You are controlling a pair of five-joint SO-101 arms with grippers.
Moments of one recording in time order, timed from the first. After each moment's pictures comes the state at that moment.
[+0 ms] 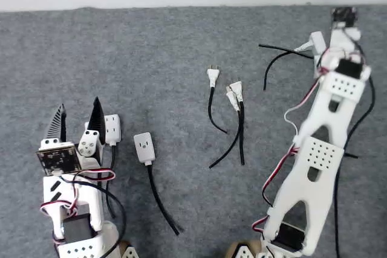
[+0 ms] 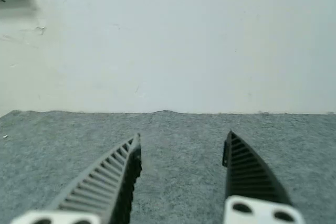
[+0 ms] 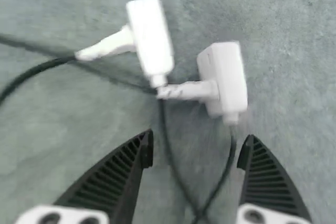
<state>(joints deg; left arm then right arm) -16.7 -103.4 96.1 23.2 4.1 19.7 76.9 -92.7 73.1 21.6</state>
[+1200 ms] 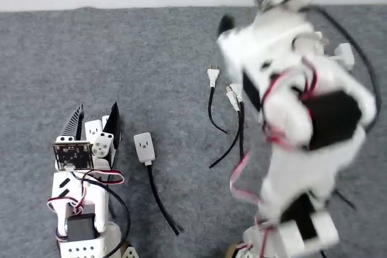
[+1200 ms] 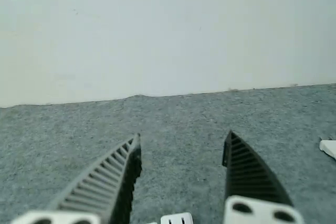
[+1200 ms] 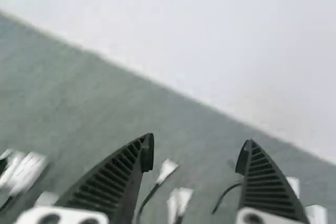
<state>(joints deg) -10.6 -103.4 96.1 27.5 2.2 -21.2 -2.7 -65.3 100.7 11.5</state>
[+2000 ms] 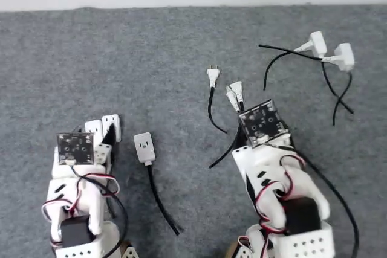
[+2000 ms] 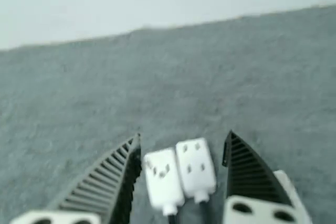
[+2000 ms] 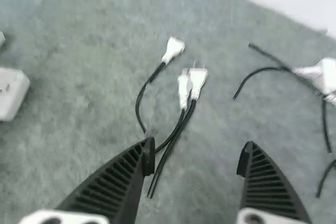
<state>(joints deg) -15.0 -103.4 90.4 49.5 -2.9 -14.4 -77.5 58.7 64.7 15.9</state>
